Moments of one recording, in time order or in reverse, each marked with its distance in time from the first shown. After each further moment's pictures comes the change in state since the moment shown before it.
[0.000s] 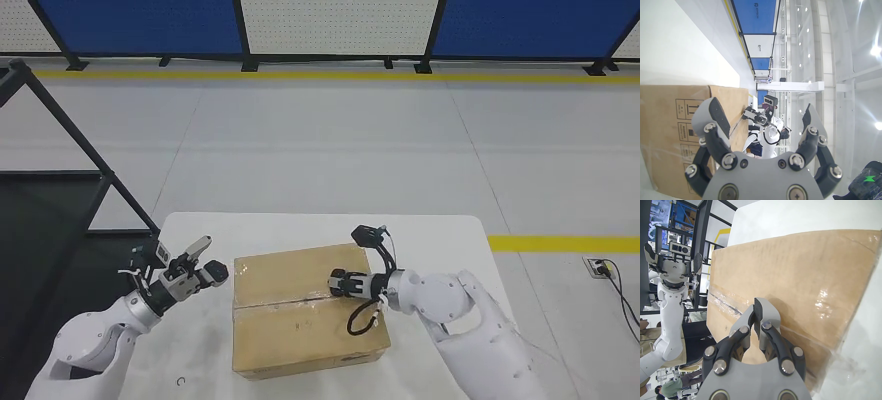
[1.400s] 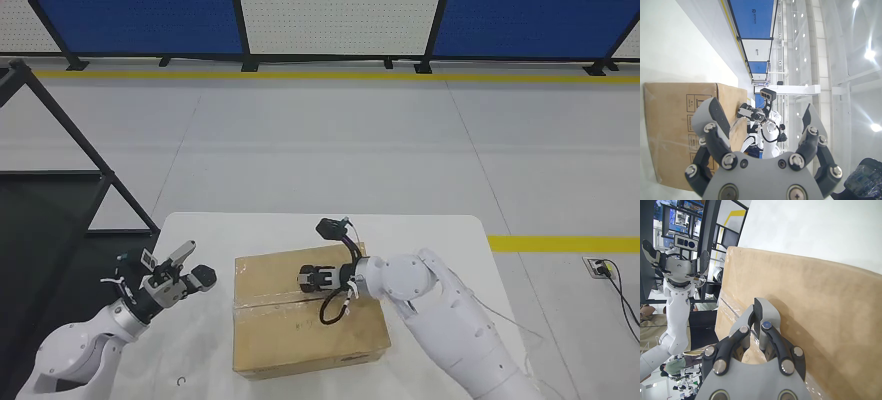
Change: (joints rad) left arm 0.053 0.011 -0.059 -0.019 -0.028 -0.009 -0.018; right arm 0.187 -0.074 -0.158 0.249 0.125 -0.100 -0.006
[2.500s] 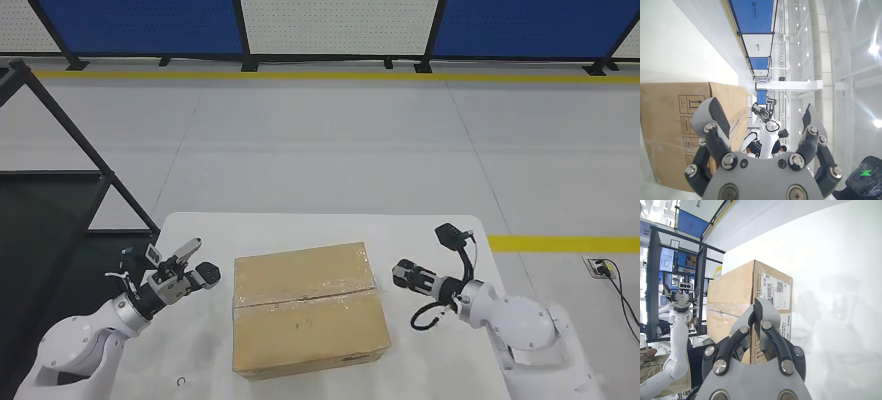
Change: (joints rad) left arm -0.031 0.004 0.012 0.000 0.012 0.010 -0.028; right arm -0.496 0.167 0.559 -0.571 -0.151 0.172 -0.020
